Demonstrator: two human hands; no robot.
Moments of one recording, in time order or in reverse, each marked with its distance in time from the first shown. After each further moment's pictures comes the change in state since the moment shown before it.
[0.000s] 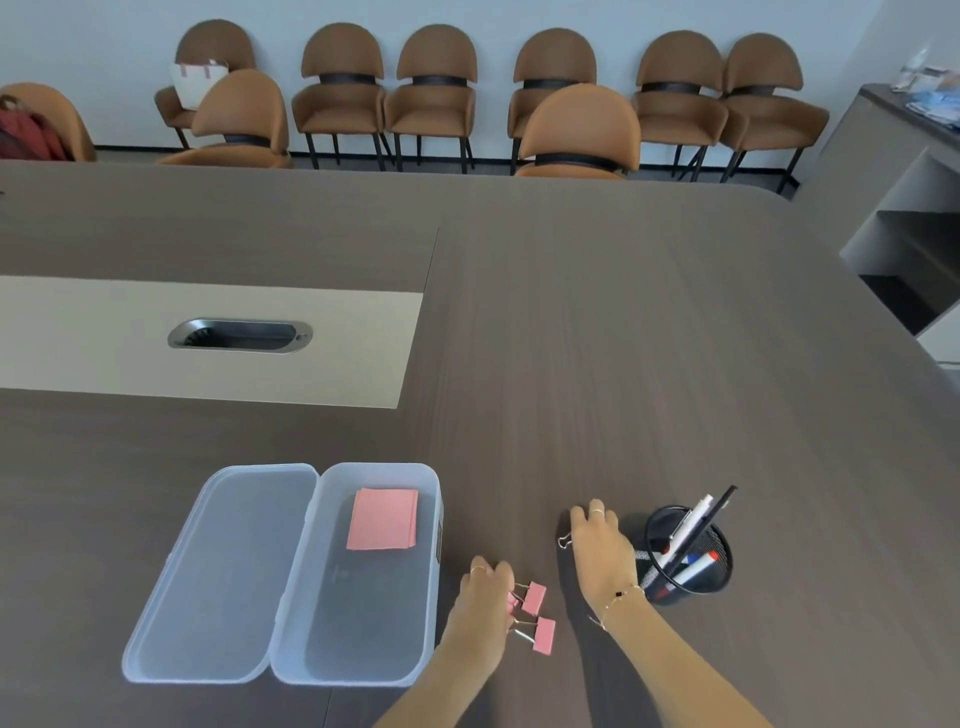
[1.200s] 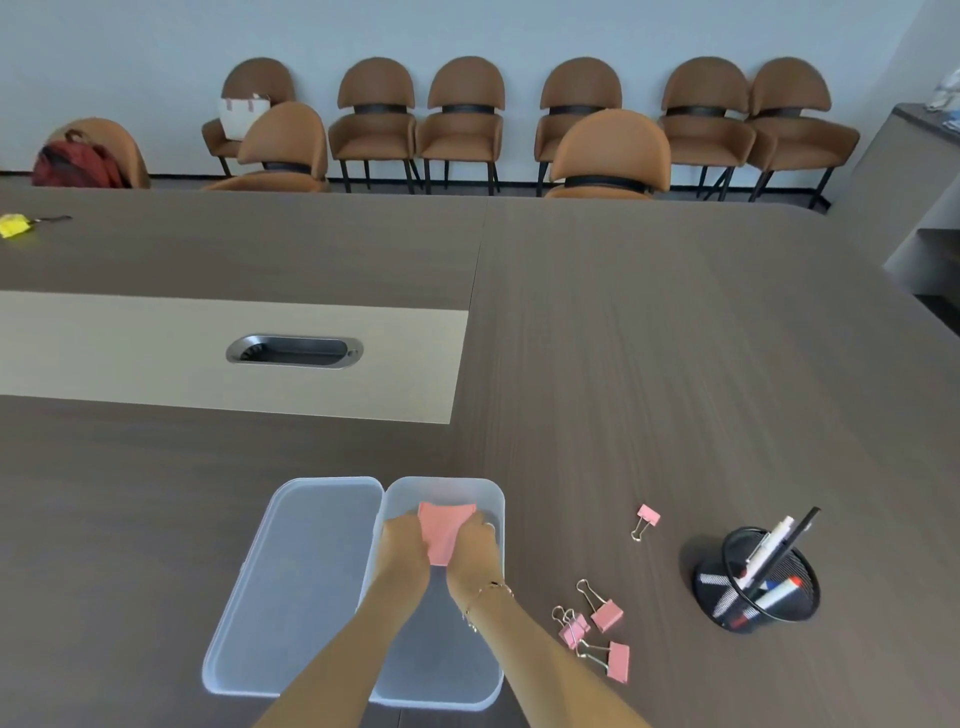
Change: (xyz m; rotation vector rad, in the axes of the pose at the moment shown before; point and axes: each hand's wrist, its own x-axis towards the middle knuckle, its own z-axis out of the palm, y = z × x) left_hand 0.018 -0.123 -0.100 -0.573 0.386 -0.293; right_hand -0.009 -0.212 0.004 0.854 -0.246 0.131
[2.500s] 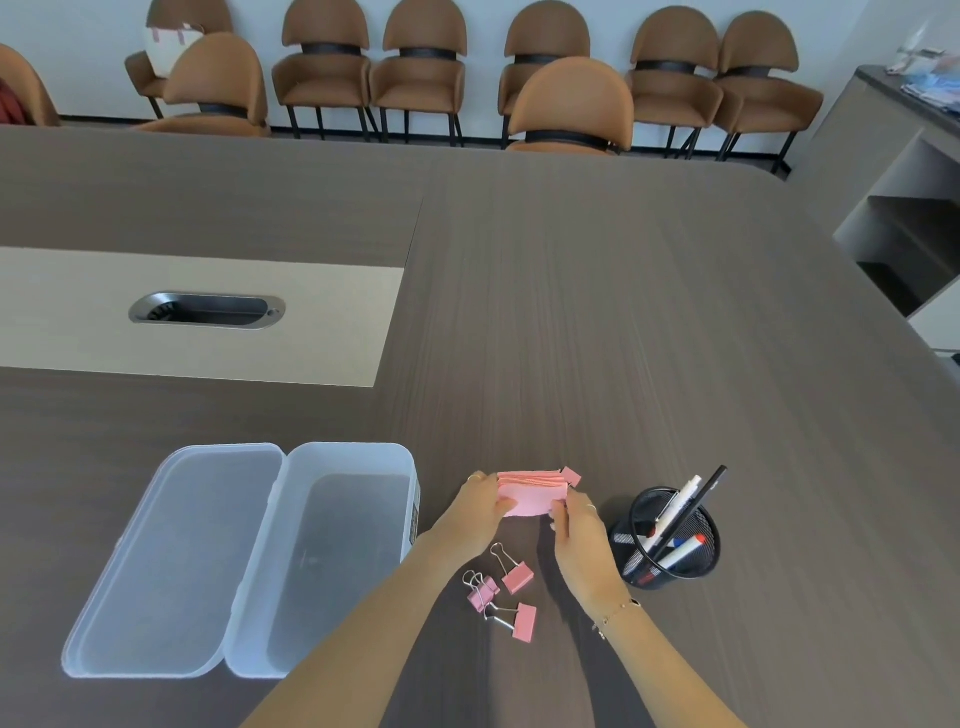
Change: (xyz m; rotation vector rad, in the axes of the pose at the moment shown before) left_hand -0.015 0.081 0.142 0.331 -0.427 0.250; right_hand 0.007 0.151 -0.160 0.006 0.196 -0.134
